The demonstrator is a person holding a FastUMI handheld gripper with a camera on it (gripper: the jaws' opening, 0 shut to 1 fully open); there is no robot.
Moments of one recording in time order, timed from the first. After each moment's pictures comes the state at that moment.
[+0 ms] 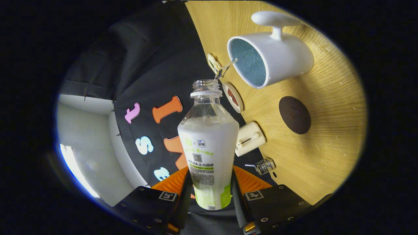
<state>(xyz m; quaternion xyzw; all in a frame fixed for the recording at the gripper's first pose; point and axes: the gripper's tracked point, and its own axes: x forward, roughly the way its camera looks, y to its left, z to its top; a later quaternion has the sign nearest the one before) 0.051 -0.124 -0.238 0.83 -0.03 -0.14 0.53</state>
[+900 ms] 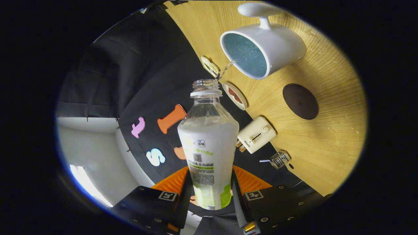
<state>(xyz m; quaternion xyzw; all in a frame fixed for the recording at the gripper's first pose) 0.058 -0.136 -0.222 0.88 -0.08 -0.13 0.46</state>
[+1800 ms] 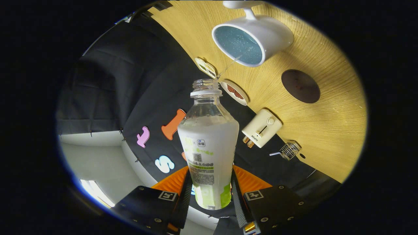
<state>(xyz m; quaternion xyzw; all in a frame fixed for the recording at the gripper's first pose) 0.070 -0.141 -0.209 0.90 -0.10 -0.12 0.41</state>
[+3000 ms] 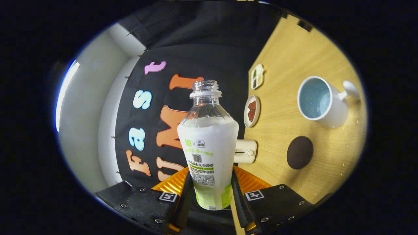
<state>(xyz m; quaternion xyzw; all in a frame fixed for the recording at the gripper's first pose) 0.065 -0.100 -0.215 0.56 0.03 -0.14 0.81</state>
